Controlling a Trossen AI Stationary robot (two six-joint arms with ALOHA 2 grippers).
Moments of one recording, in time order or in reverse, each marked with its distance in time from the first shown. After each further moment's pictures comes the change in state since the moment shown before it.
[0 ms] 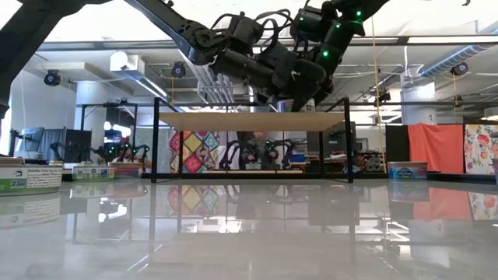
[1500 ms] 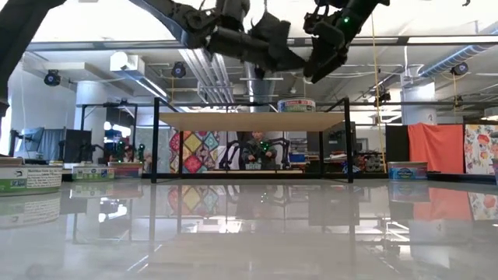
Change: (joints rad) left arm -0.008 -0.132 -0.009 0.077 -0.008 0.037; right arm 0.000 -0.197 0.005 -0.053 0.010 -0.040
